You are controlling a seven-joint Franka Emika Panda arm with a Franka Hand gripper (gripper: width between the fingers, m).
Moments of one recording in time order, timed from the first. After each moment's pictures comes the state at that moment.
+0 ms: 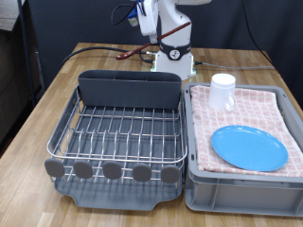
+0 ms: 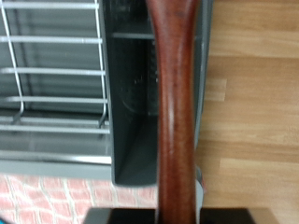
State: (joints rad) arm 0.04 -0.69 -0.39 -2.85 0.02 2.20 2.02
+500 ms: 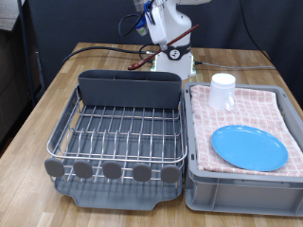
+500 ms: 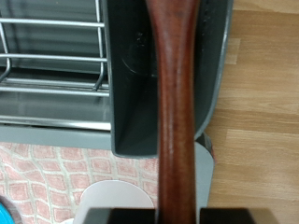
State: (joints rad) arm 0.12 -0.64 -0.43 -2.86 0.11 2.25 1.98
